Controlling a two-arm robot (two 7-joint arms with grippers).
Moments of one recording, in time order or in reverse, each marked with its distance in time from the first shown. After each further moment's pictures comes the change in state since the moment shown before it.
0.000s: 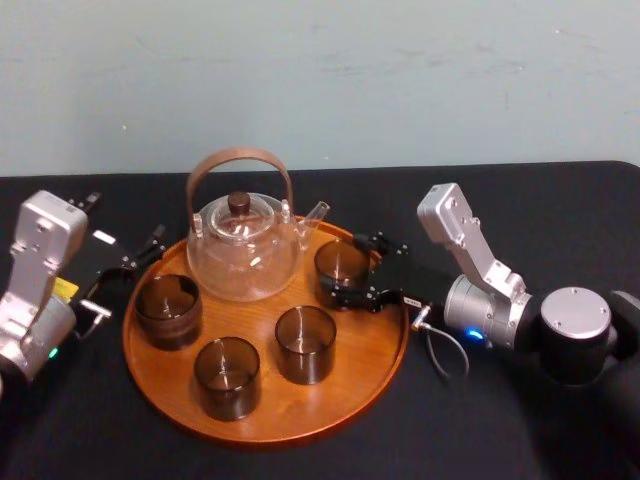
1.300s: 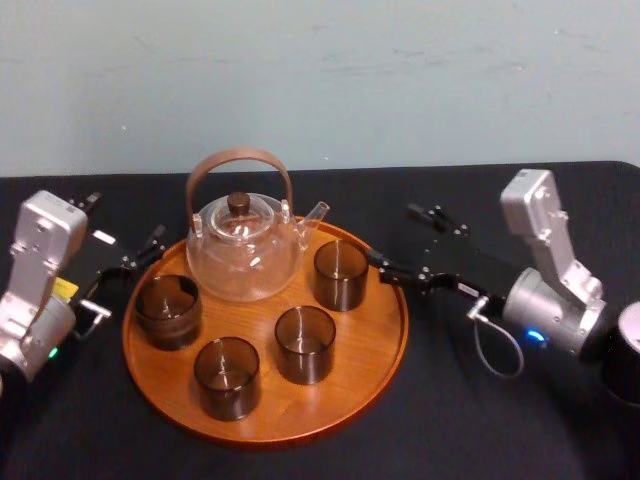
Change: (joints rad) left arm 0.000 0.000 0.000 0.000 0.000 0.000 0.000; right arm -0.179 0.133 0.113 -0.309 0.080 0.010 -0.064
